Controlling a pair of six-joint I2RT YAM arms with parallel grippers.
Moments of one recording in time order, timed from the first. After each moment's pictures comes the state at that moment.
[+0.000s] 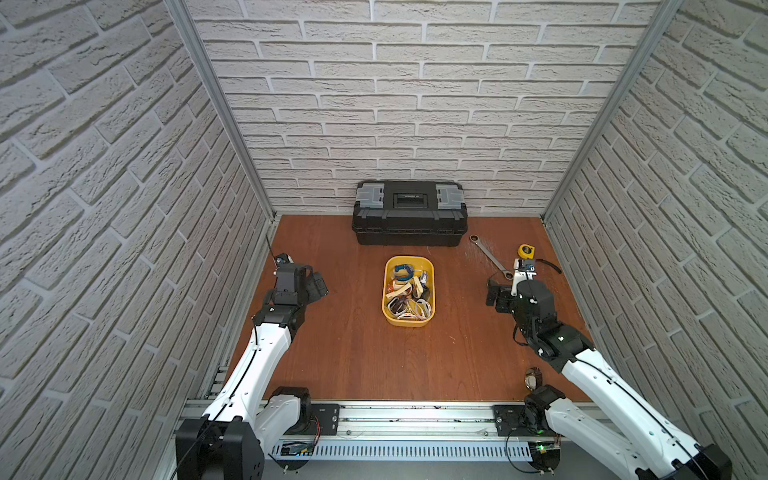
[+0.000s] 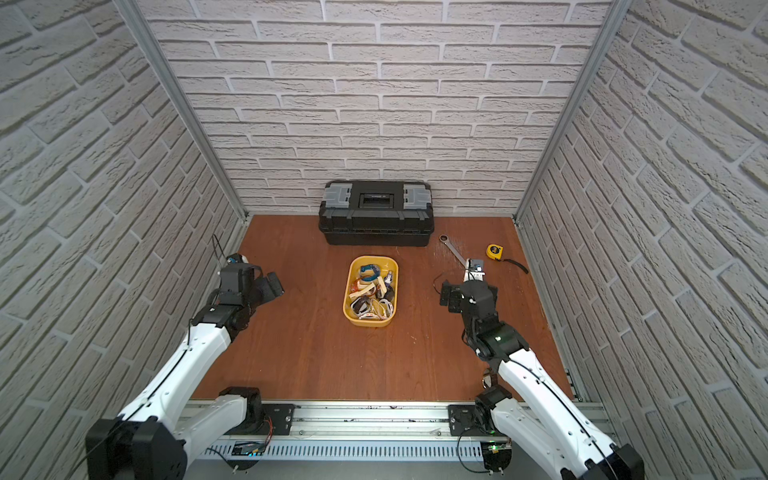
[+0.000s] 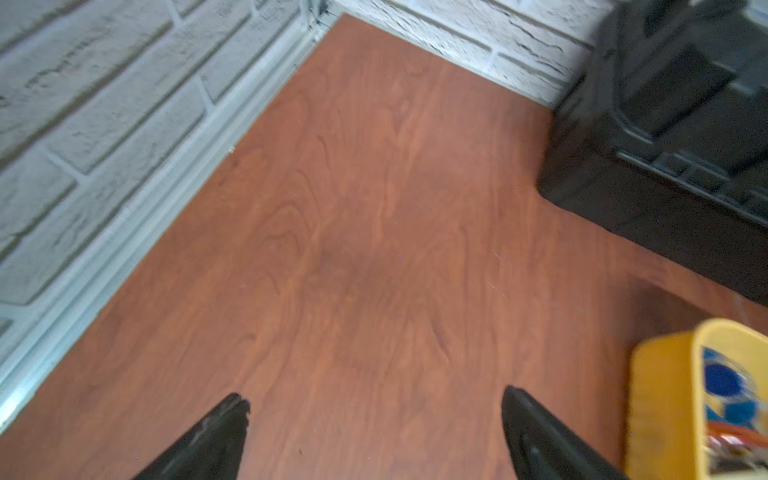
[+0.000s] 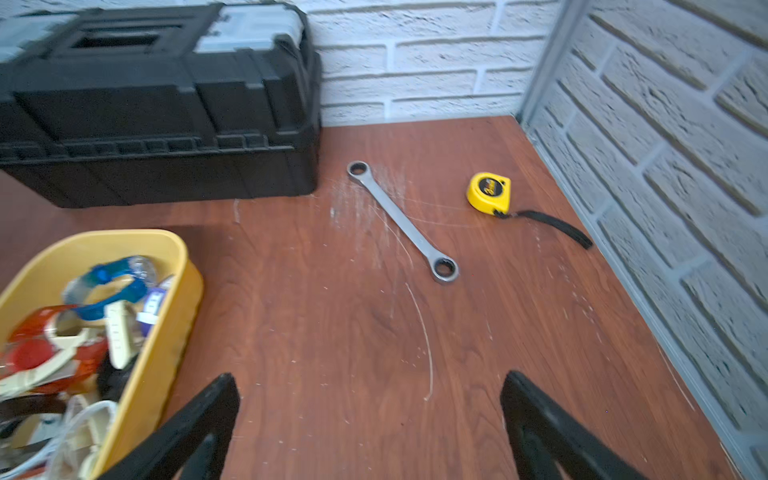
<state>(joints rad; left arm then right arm) -0.07 1.02 0.64 -0.30 -0.29 -0.38 0.33 0.77 0.52 -0.27 0.47 0.23</state>
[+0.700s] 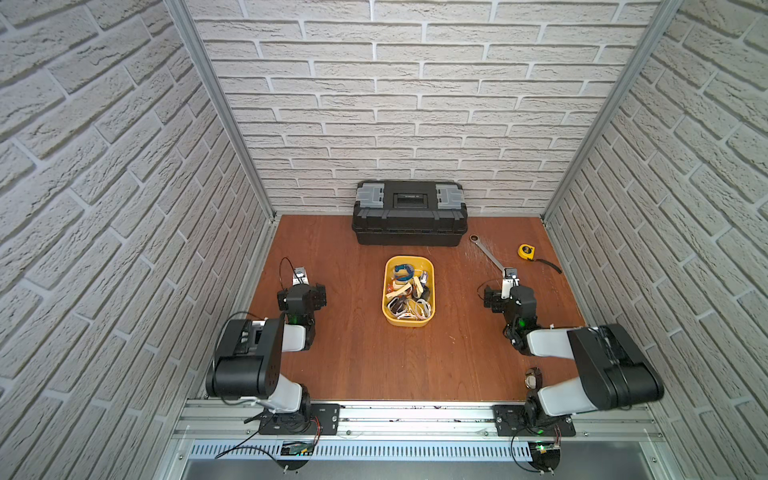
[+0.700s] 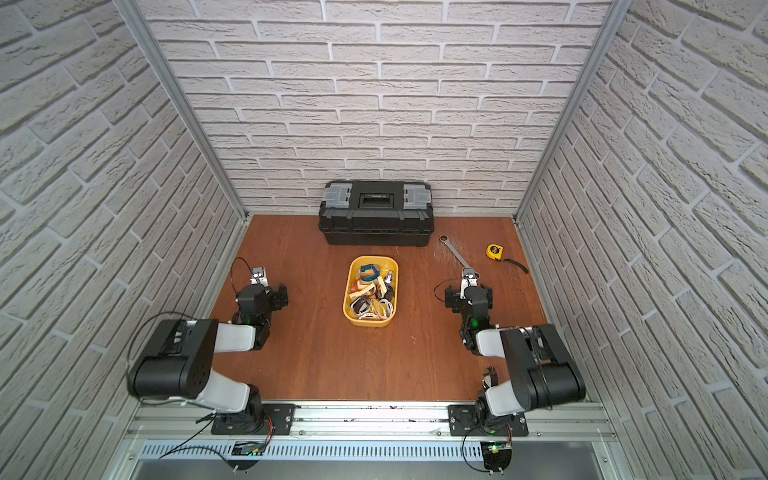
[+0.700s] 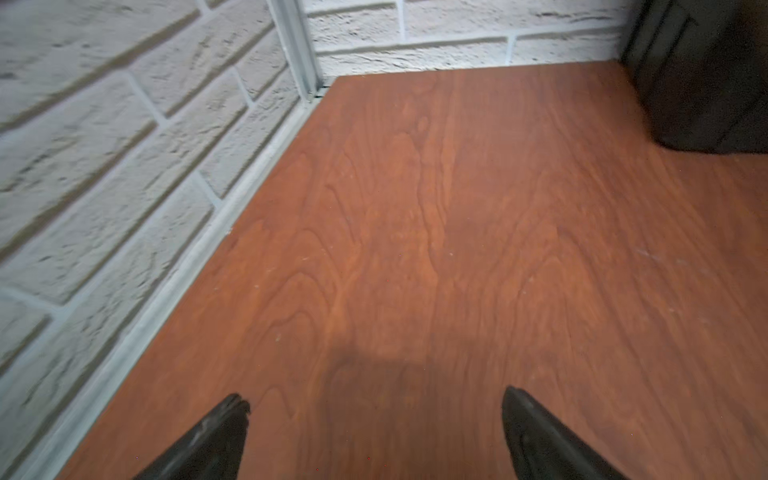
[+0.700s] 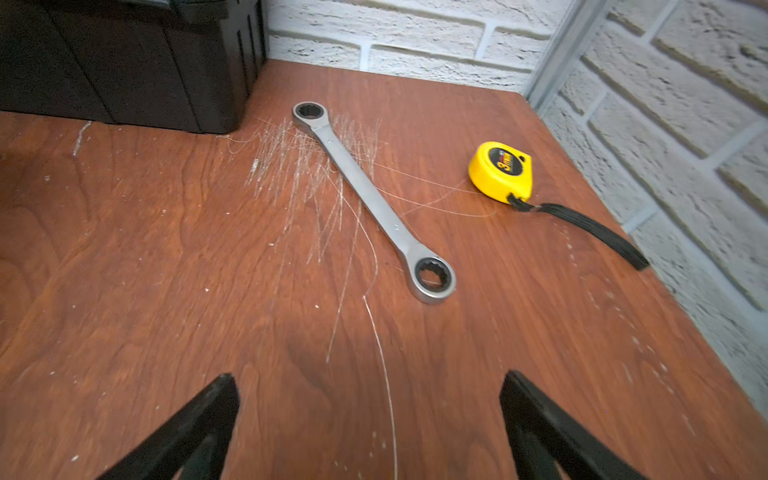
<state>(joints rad) 0.00 1.56 0.32 0.78 -0.26 0.04 0.07 1.53 0.31 0.76 0.24 -0.06</state>
